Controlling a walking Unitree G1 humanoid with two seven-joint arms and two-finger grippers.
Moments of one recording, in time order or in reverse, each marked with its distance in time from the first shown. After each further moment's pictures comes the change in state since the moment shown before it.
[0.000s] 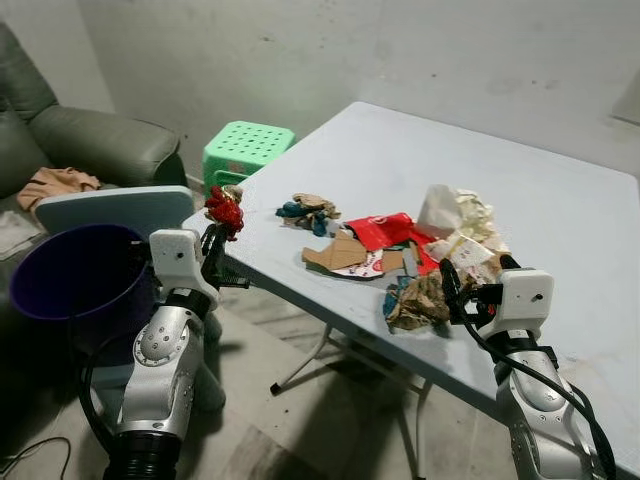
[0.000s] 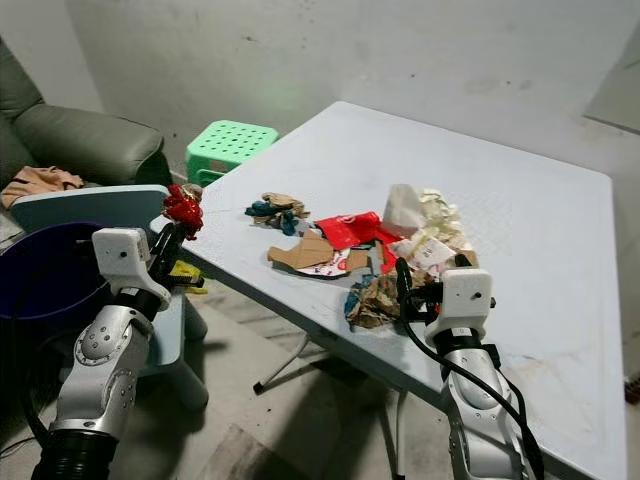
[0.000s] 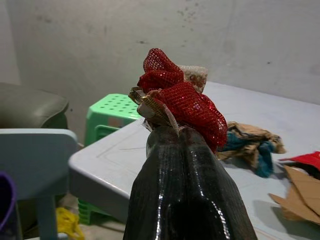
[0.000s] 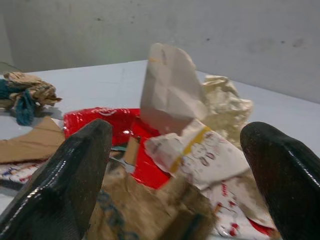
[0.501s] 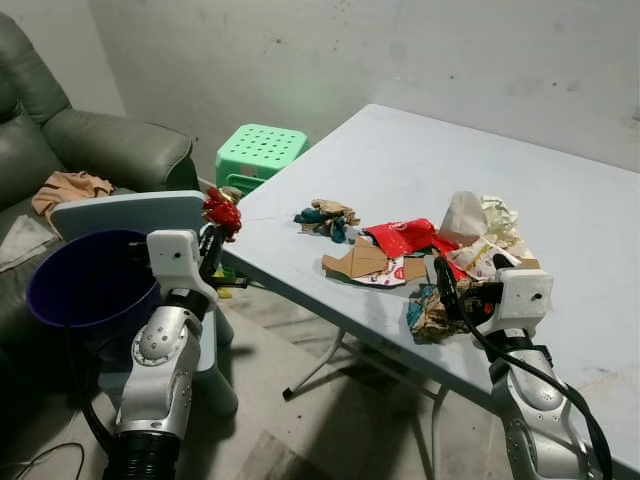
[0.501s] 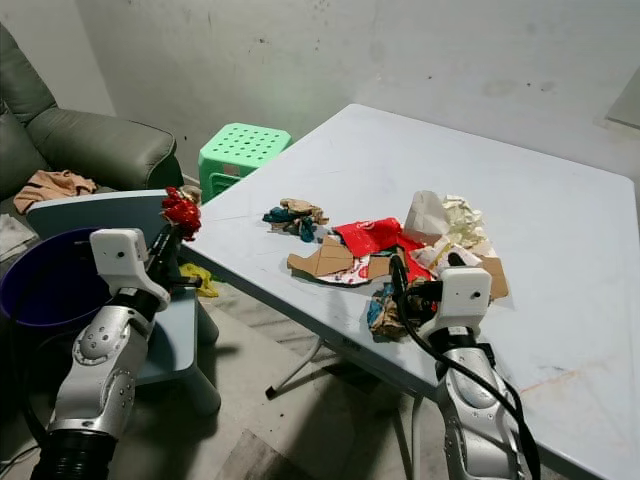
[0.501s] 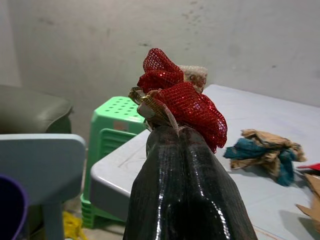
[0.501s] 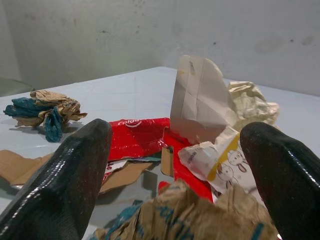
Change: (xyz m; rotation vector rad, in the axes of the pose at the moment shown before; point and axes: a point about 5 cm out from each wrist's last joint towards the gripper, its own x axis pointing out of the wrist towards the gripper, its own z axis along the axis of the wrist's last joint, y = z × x) left arm 0.000 0.001 -0.001 -0.012 0.005 0.008; right arm -0.001 0.004 0.001 0.050 -0.007 0.017
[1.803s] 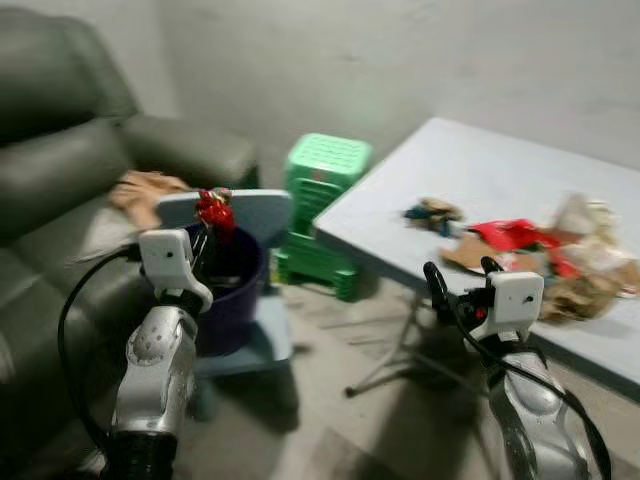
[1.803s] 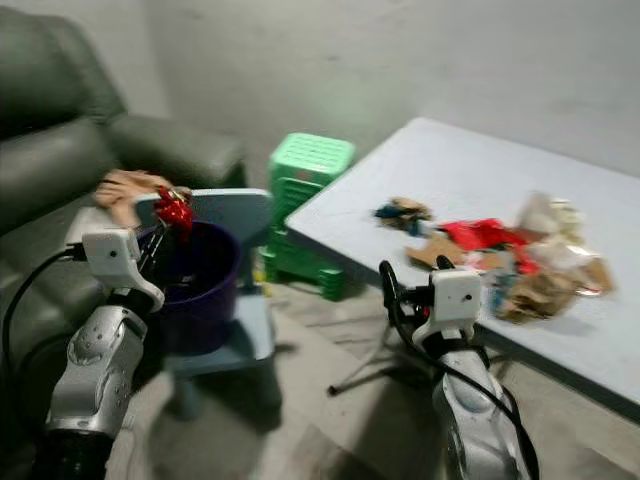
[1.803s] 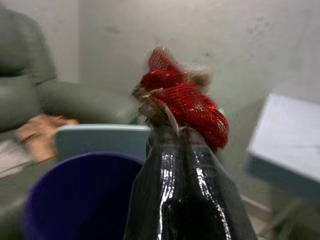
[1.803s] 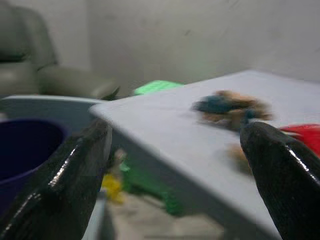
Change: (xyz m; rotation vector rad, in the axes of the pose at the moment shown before) left arm -0.003 0.000 -0.006 -0.026 0.035 0.012; right arm -0.006 0.005 -0.005 -0.007 0.041 0.059
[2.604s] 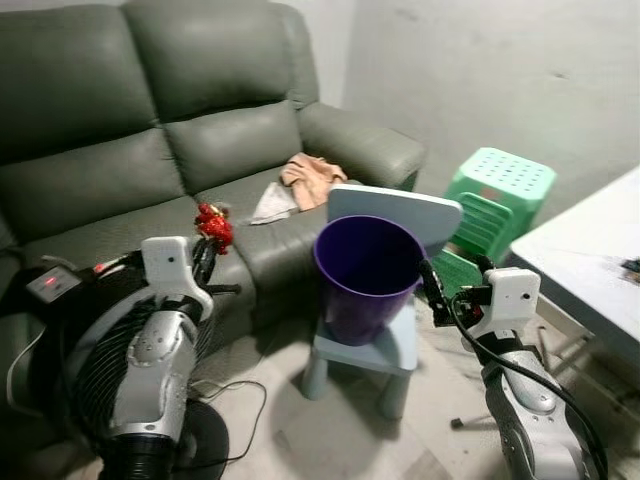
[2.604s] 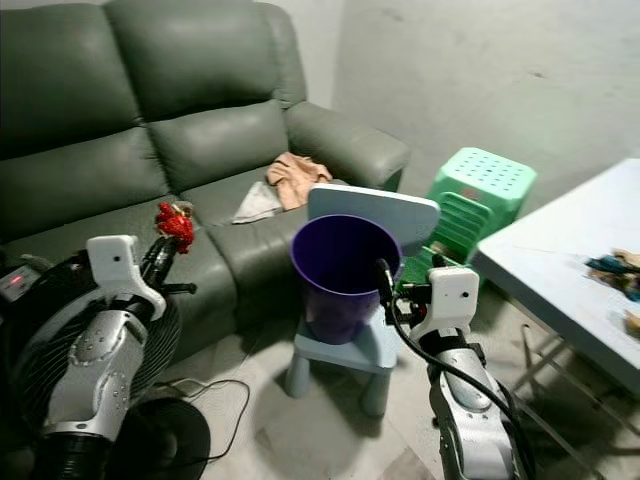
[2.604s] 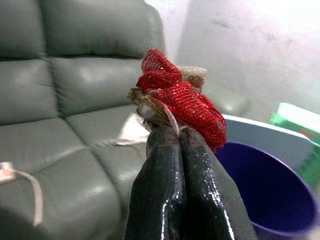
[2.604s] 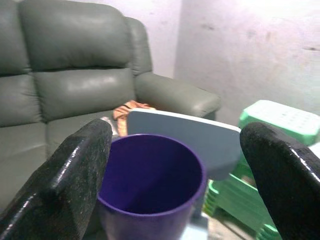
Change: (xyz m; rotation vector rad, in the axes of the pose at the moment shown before) left arm 0.001 0.003 -0.004 -0.019 0.068 0.039; right arm 0.004 0.005 0.006 0.026 -0.026 0.011
